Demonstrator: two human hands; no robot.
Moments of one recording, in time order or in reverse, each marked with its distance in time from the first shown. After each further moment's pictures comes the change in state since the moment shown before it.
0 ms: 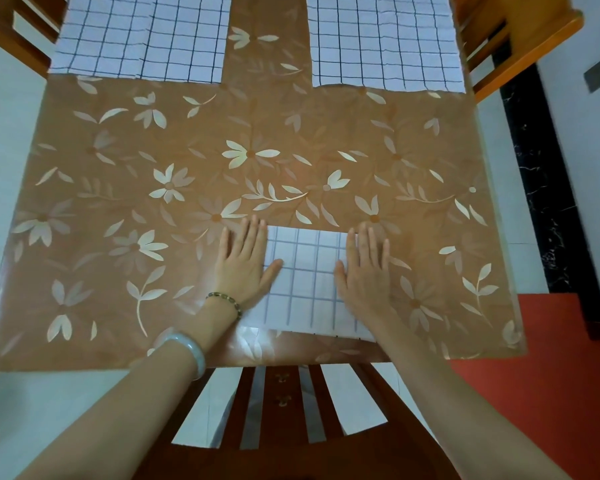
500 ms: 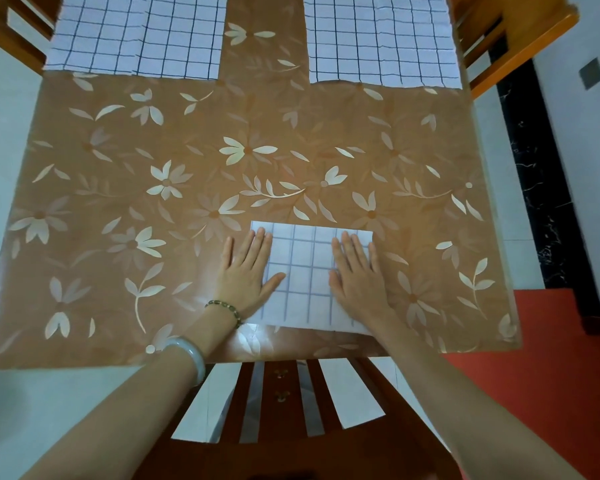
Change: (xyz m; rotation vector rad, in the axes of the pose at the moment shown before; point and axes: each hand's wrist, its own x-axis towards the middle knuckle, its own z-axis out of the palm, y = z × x) left_hand -0.018 0.002 0.010 0.044 -0.132 0.049; right_hand -0.011 0.009 0.016 -0.011 -0.083 -0.167
